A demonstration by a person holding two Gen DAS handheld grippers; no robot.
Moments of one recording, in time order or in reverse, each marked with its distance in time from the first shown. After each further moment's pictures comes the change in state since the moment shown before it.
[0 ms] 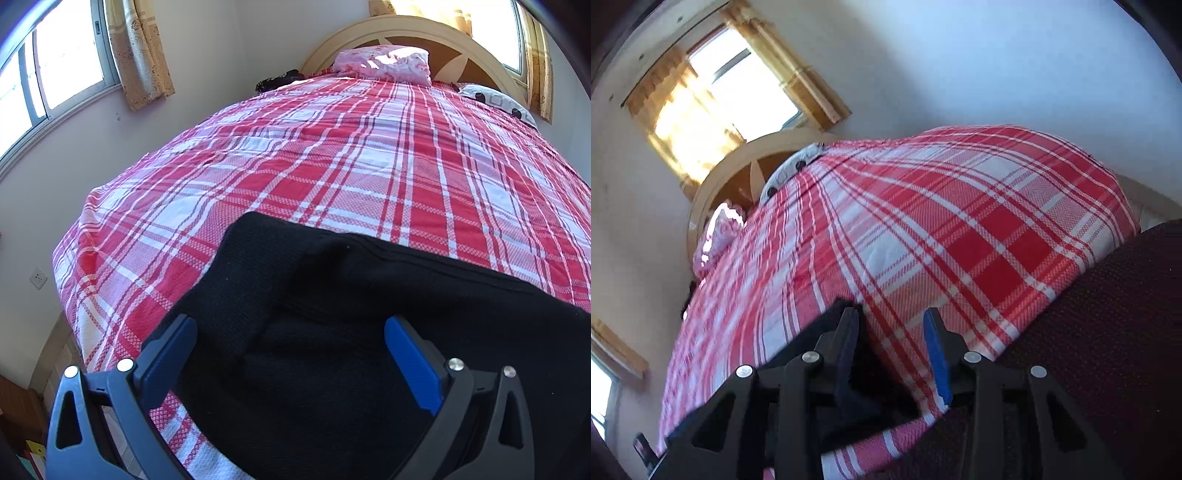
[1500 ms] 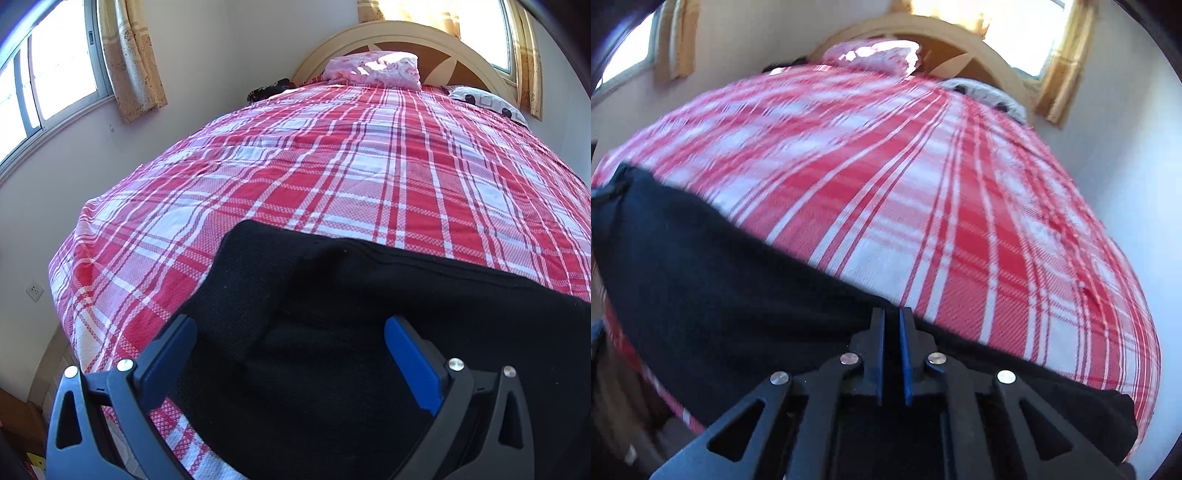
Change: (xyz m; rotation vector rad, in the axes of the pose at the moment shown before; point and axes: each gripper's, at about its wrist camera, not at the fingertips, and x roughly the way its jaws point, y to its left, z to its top) left arm 0.001 0.001 0.001 0.033 -0.042 -0.022; right arm 0.105 0.308 -0.145 -0.990 0.205 0.013
